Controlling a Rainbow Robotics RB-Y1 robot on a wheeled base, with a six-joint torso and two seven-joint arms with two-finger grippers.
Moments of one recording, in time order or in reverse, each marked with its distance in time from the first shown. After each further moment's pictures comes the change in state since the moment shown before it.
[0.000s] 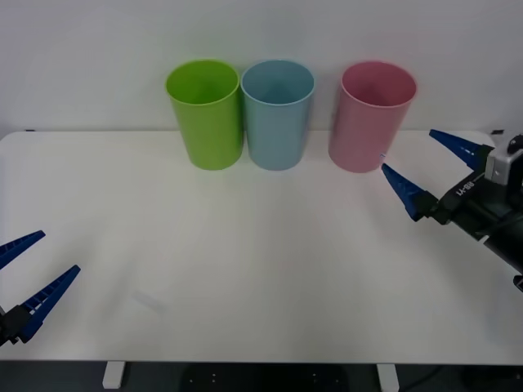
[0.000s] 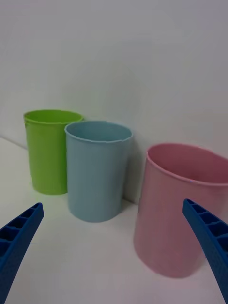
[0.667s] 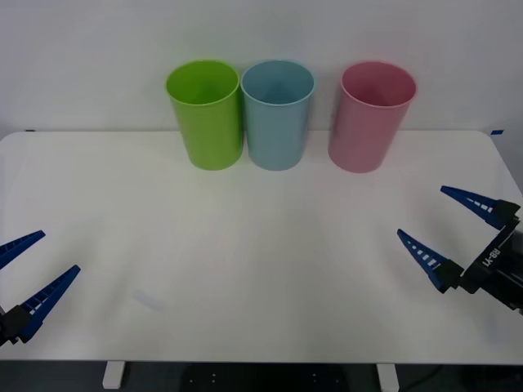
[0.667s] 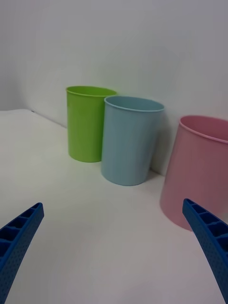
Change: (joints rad) right arm 0.225 0.032 -0.119 -0.048 -0.047 -0.253 0.109; left arm 0.000 0.000 0.000 0.000 0.000 0.000 0.000
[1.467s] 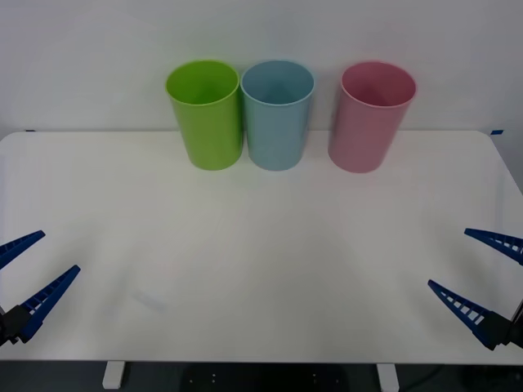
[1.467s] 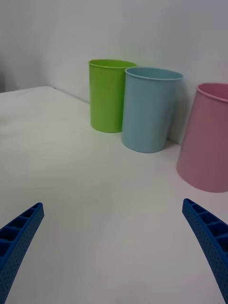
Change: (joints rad) right arm 0.129 0.001 -0.153 -0.002 0.045 -0.226 -0.061; left arm 0.000 0.000 0.000 0.000 0.000 0.000 0.000
